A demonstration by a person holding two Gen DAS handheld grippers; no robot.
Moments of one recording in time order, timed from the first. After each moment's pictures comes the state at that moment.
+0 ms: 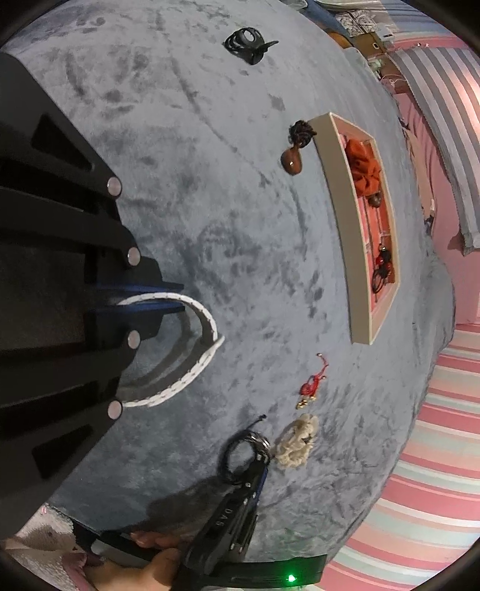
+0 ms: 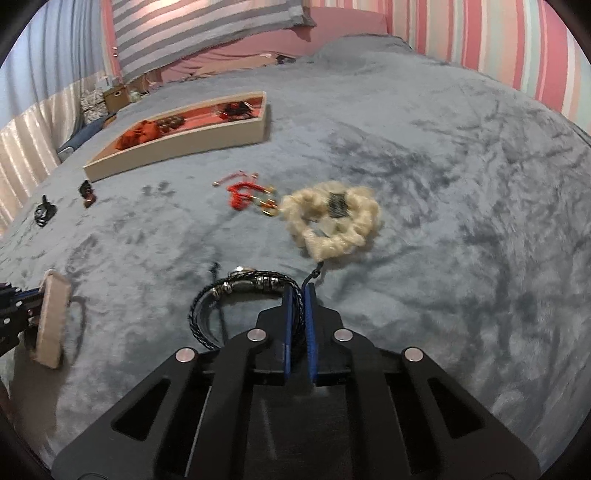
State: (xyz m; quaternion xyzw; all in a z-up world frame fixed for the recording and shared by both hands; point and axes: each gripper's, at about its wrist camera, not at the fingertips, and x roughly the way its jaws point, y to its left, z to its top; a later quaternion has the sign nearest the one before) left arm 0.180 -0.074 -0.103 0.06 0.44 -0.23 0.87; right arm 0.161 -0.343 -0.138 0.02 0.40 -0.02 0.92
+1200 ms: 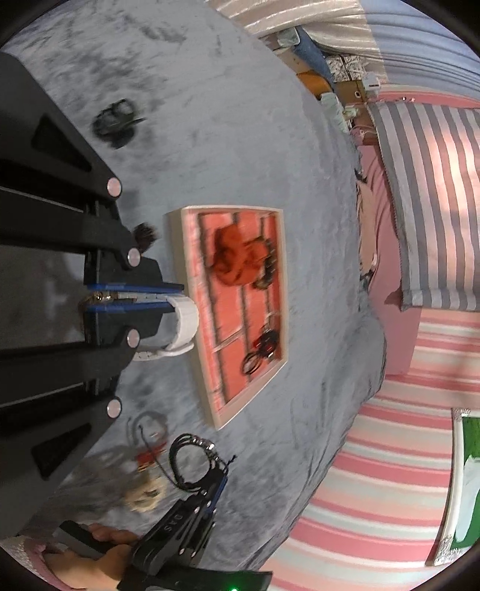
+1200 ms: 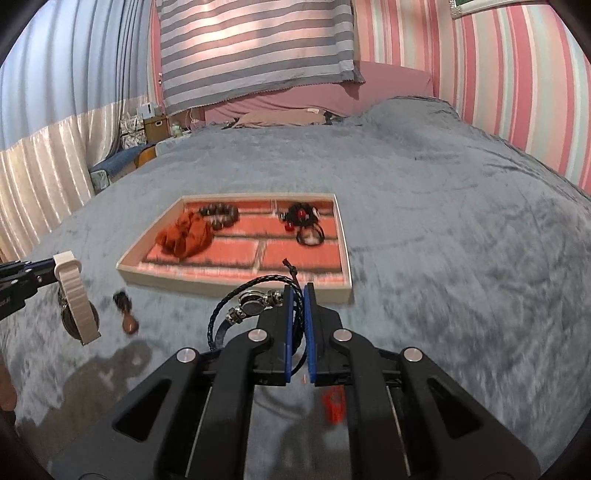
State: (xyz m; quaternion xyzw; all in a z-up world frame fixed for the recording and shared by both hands) left arm 0.299 -0.009 -0.003 0.00 0.34 -0.16 0.93; right arm 0.296 -0.274 -0.047 0.00 0.31 0.04 0.95
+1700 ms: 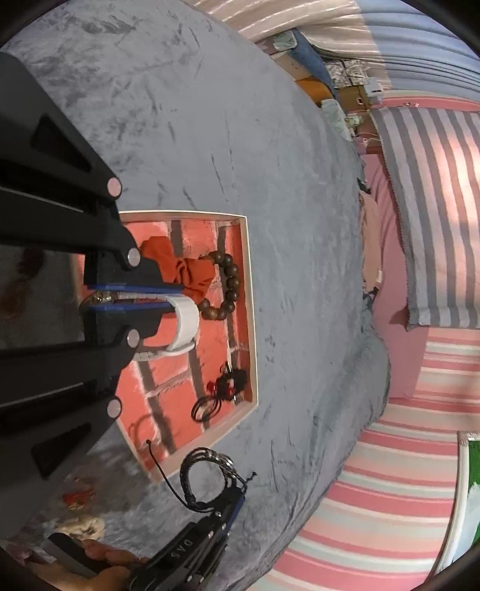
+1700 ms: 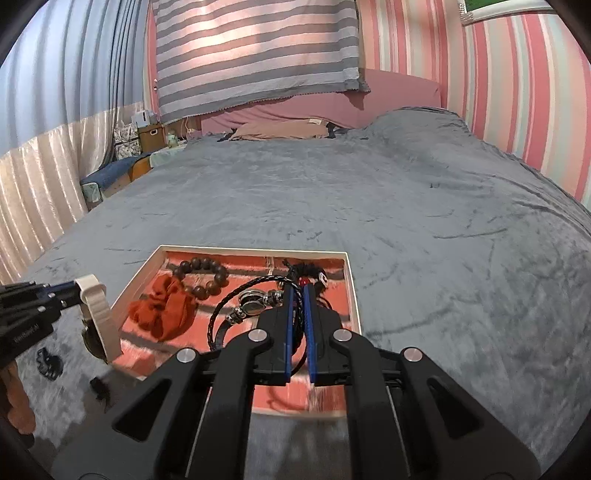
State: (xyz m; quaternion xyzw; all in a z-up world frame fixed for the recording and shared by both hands) left arm 0.426 -0.020 -0.013 0.01 0.36 -0.12 0.93; right arm 0.420 -0.260 -0.027 -0.01 0.30 0.04 0.95
